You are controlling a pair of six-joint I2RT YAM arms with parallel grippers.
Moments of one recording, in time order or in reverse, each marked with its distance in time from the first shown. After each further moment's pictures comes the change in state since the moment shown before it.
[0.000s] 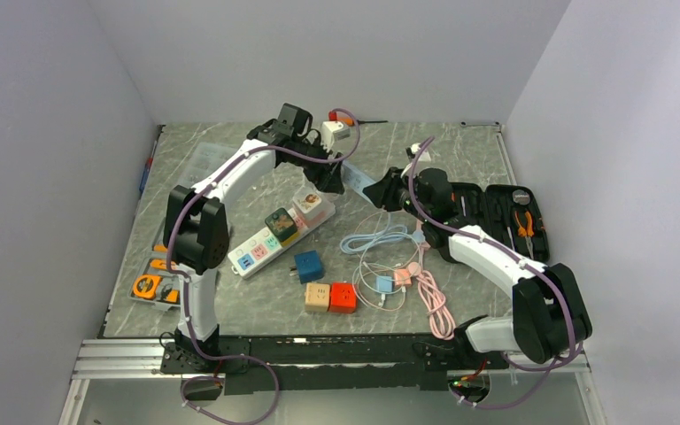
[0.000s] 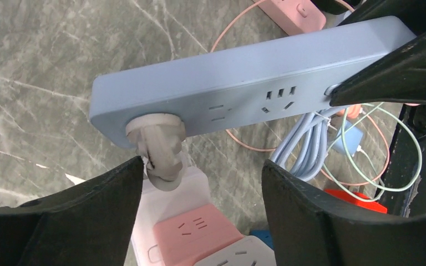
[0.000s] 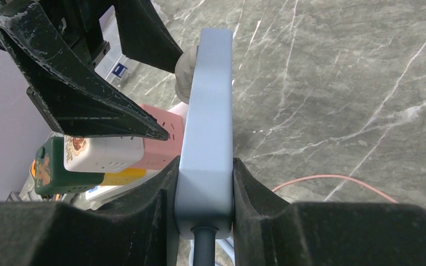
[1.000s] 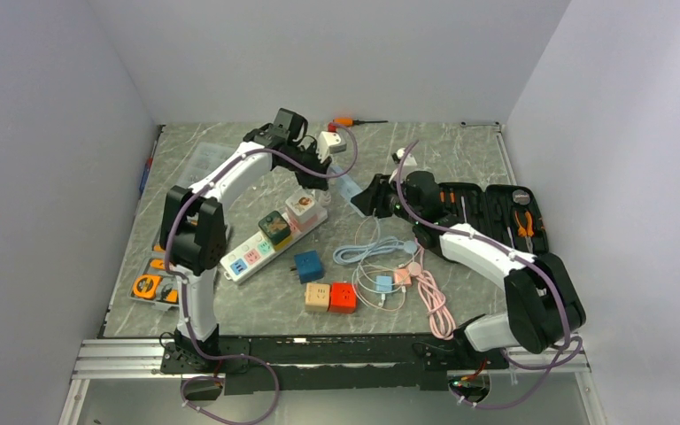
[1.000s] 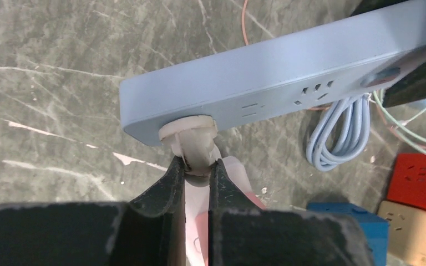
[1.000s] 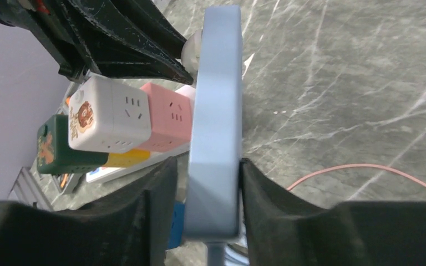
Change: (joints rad) left arm 0.015 -0.009 -0.046 -0.031 -0.058 0.254; right arm 0.058 0.049 0.002 -0.014 -0.010 0.010
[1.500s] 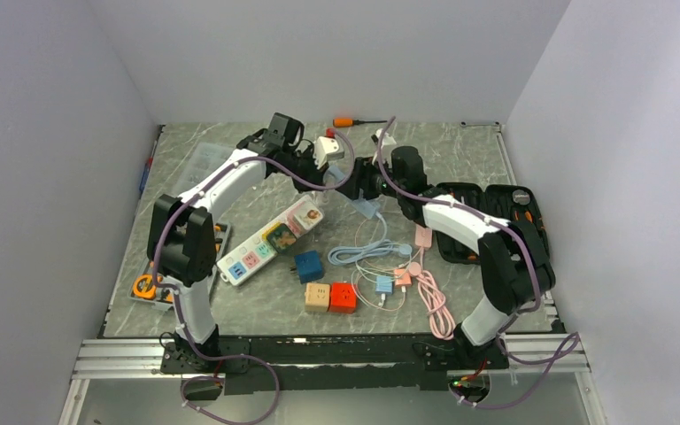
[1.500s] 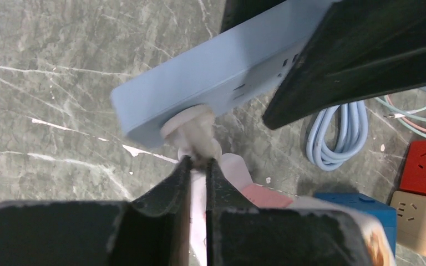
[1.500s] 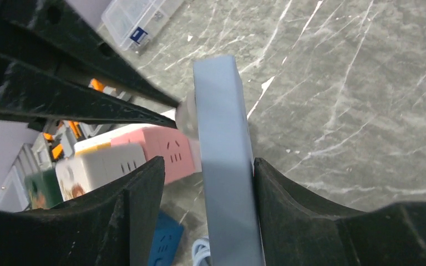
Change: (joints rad) left arm -0.014 -0.126 -0.136 0.066 -0.051 0.076; right arm -0.019 0.235 0.230 -0.031 -0.161 -0.057
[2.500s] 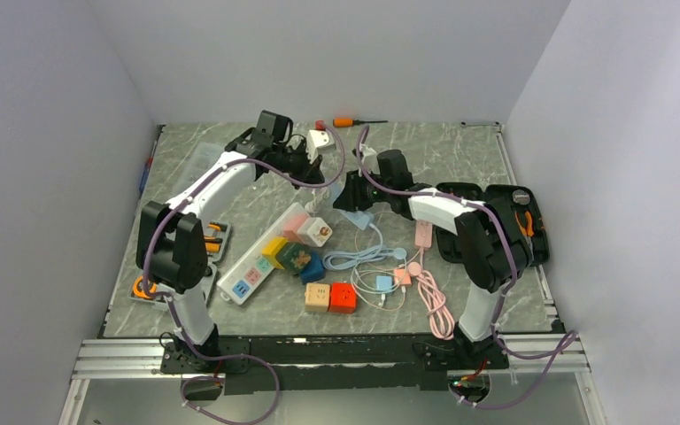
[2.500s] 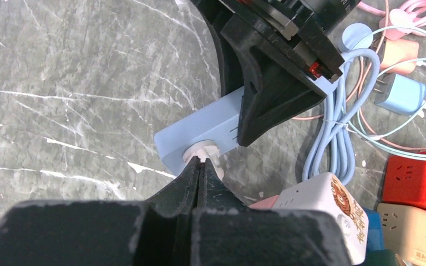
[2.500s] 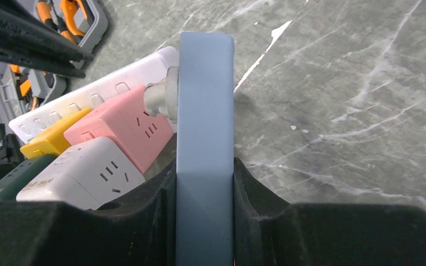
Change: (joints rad) left arm 0.031 -0.071 -0.064 0.104 0.101 -0.043; right arm 0.001 0.217 0.129 -0.146 -0.157 -0.196
